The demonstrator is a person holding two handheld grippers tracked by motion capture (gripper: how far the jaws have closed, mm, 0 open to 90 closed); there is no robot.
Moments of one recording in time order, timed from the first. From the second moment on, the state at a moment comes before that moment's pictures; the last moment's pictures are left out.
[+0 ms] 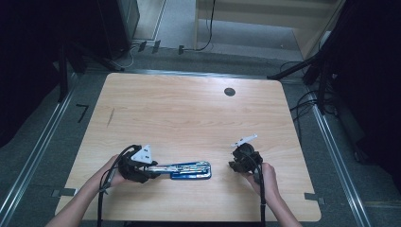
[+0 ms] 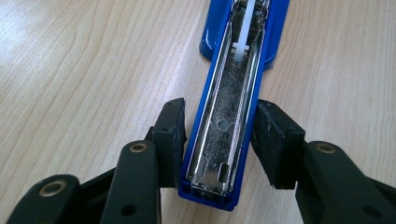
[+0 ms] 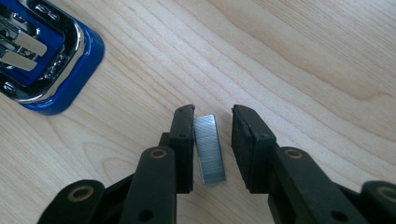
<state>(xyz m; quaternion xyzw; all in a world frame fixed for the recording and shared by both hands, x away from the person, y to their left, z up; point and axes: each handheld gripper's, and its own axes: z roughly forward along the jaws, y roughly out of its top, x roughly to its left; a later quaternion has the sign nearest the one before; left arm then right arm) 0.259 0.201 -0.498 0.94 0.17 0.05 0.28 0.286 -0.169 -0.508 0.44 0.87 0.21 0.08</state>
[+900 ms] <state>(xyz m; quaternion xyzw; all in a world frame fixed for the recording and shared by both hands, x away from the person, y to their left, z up) 0.260 0.201 -0.499 0.94 0.17 0.05 0.28 0.281 -0.164 -0.497 0.41 0.88 0.24 0.09</state>
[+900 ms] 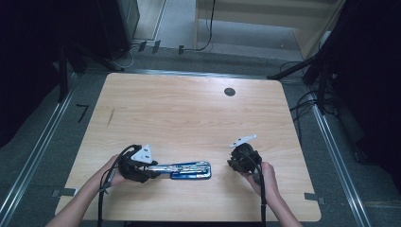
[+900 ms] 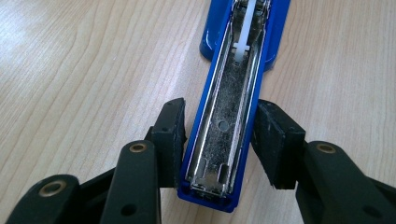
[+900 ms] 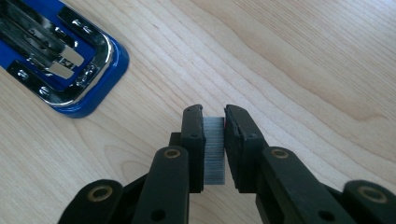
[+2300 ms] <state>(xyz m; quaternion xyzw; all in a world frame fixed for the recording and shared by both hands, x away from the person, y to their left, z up) 0.263 0.201 -0.501 0.94 0.17 0.05 0.28 0.276 -0.146 -0.484 0.35 0.90 0.26 0.08</state>
